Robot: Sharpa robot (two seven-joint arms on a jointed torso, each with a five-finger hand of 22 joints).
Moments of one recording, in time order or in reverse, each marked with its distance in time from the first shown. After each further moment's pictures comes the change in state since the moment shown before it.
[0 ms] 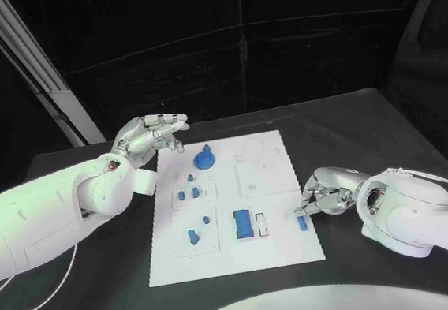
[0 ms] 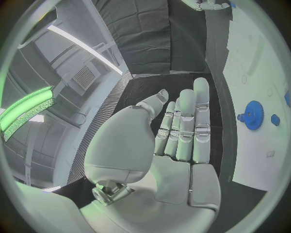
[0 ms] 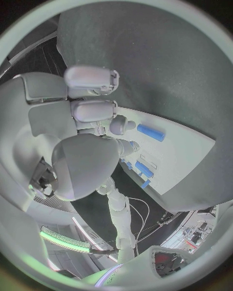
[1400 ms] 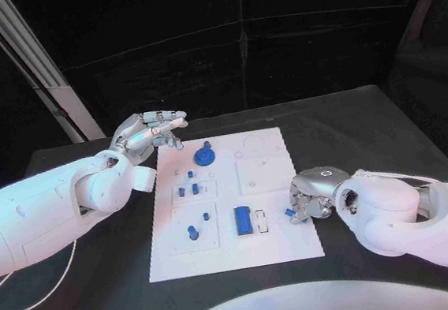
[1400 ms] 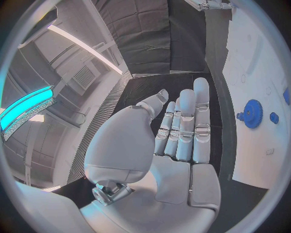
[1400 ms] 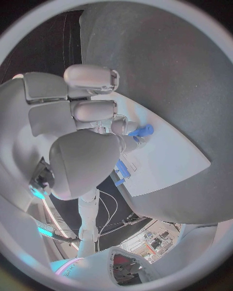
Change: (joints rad) left arm 0.000 -0.007 -0.001 0.001 0.000 0.003 -0.002; left_hand 0.000 0.000 0.000 0.000 0.000 0.000 0.000 0.002 0.000 0.000 0.000 0.000 0.000 0.000 0.000 0.000 -0.001 0.000 0.000 0.000 0.000 0.000; right arm -0.014 0.105 0.008 -0.031 -0.326 0.184 -0.033; right_hand 0.162 0.002 0.040 -0.093 -0.058 0.022 0.000 -0.038 -0.001 -0.007 -0.007 -0.030 -0.012 0.000 0.000 -0.015 -0.005 0.000 0.000 0.000 -0.008 0.000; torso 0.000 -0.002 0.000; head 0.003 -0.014
